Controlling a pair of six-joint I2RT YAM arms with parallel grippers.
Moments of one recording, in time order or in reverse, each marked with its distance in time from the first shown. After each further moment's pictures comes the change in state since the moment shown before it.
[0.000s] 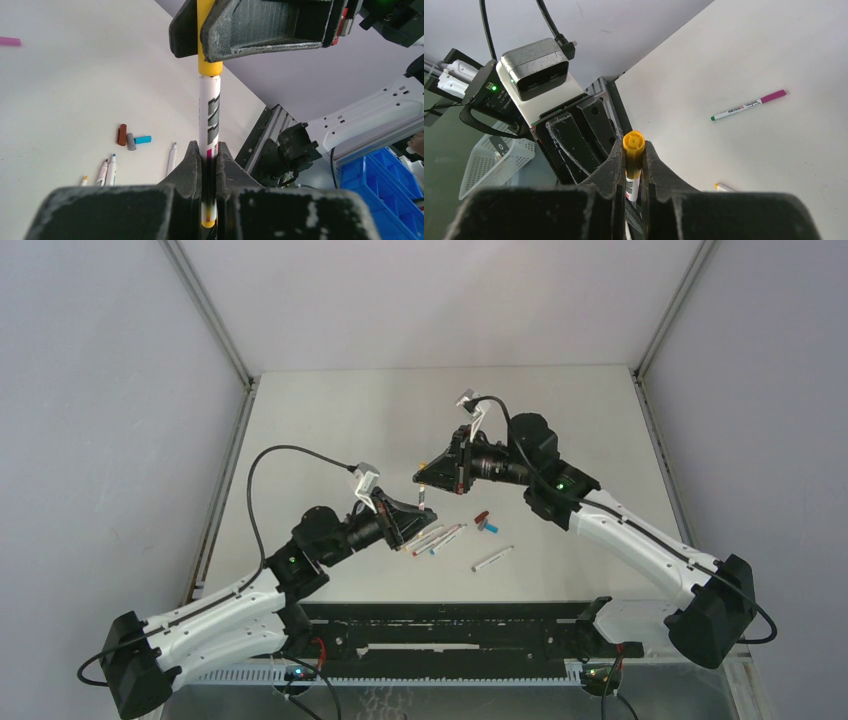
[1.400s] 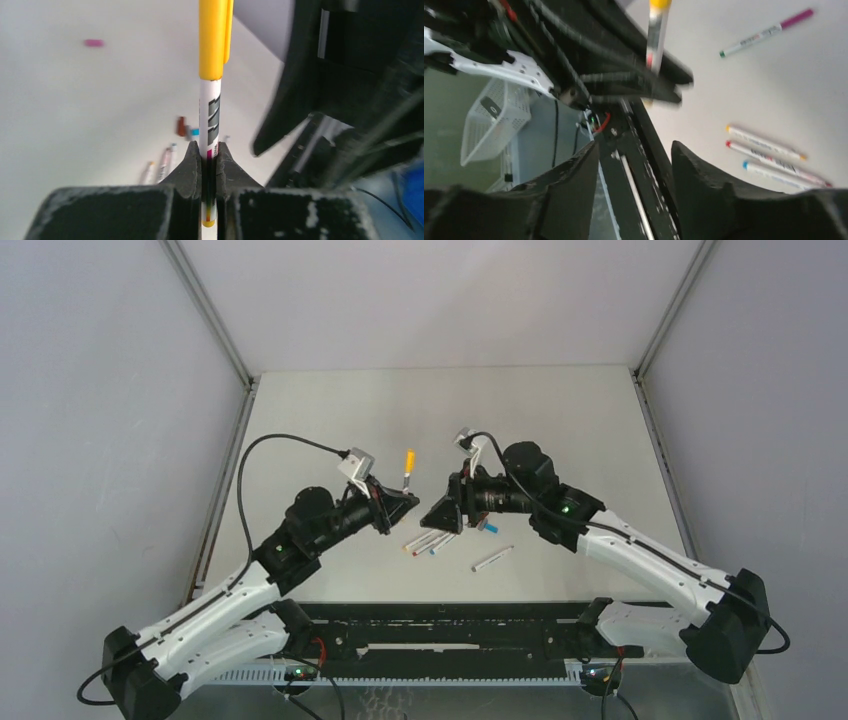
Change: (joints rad) left arm 0.111 -0.002 0.110 -0.256 0.057 0.147; right arm 0.054 -0.097 -0.140 -0.093 0.048 -0.014
